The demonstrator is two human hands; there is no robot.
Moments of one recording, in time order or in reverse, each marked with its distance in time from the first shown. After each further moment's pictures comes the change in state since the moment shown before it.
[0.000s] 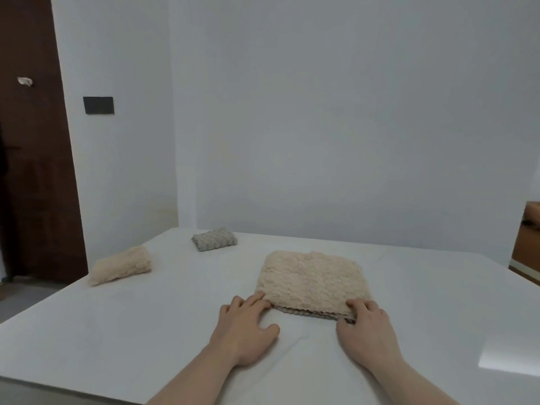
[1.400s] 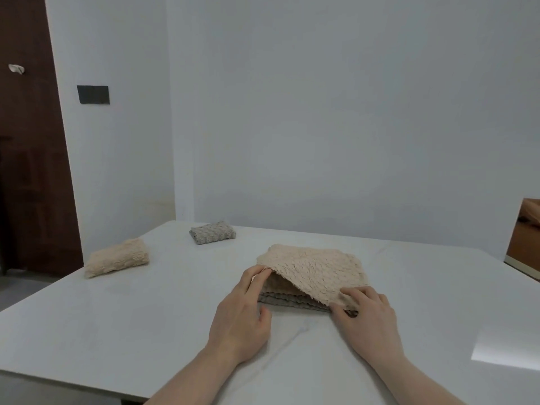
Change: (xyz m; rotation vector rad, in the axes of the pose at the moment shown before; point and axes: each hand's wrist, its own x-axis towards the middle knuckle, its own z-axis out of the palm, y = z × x) left_hand -0.016 0.003 0.001 -0.169 0.411 0.176; right_hand -0.007 -0.005 -0.002 0.056 0.193 -0.128
